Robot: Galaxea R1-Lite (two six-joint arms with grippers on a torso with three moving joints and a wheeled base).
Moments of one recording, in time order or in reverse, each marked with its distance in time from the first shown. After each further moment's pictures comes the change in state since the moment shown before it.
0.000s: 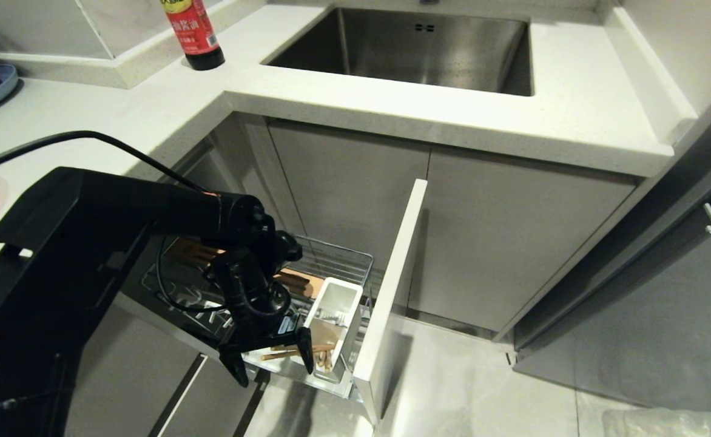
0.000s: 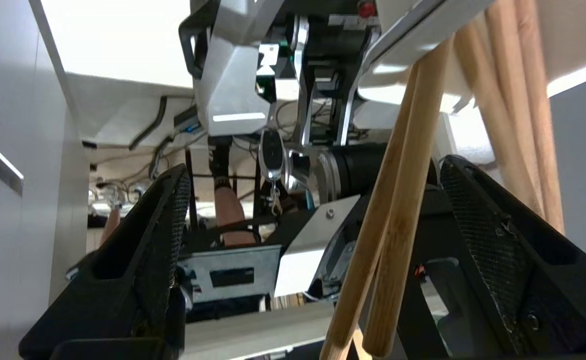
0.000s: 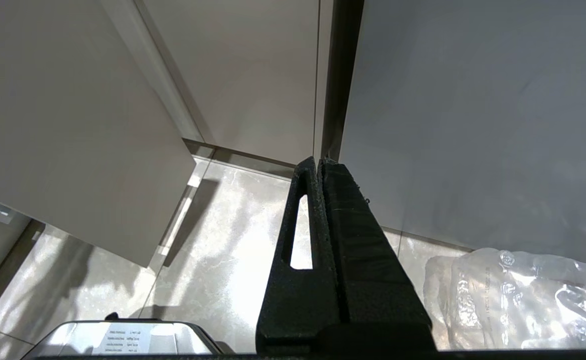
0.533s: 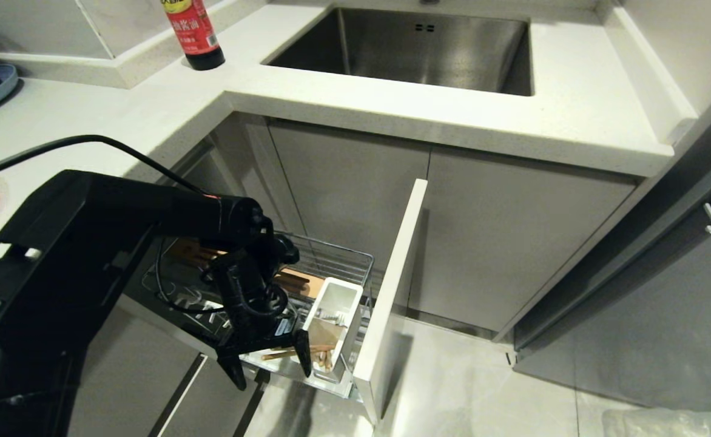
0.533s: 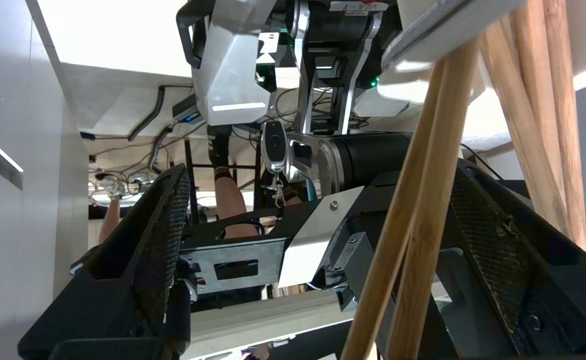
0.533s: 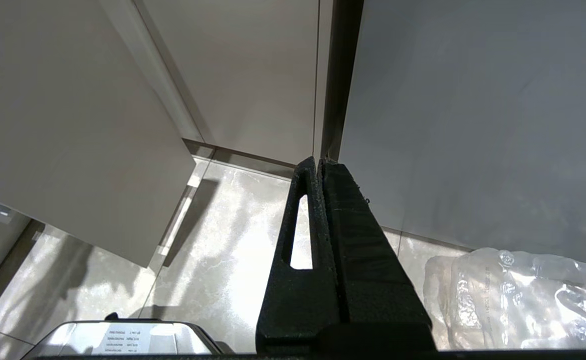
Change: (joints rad) left arm 0.016 0.019 -0.005 0.010 -0.018 0.032; right arm 0.000 0.000 0.000 0.000 0.000 0.000
